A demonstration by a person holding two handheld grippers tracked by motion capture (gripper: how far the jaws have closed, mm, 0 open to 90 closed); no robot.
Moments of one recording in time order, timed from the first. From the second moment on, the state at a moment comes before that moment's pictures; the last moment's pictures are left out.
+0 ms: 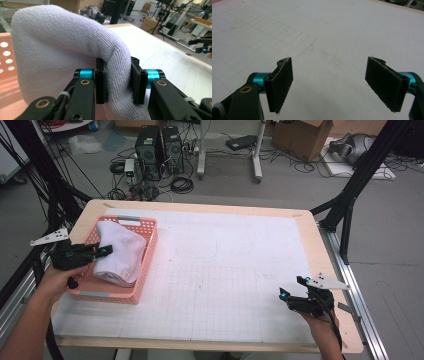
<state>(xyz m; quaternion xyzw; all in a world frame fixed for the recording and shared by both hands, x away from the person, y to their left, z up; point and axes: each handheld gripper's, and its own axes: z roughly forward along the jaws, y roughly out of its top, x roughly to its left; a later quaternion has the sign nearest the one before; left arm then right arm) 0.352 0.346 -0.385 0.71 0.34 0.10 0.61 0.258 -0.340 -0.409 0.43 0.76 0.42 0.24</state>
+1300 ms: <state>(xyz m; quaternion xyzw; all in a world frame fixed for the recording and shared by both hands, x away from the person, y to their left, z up) 0.369 0.325 -0.384 0.73 0.55 0.20 0.36 0.260 -0.339 -0.410 0.43 0.76 0.42 0.24</state>
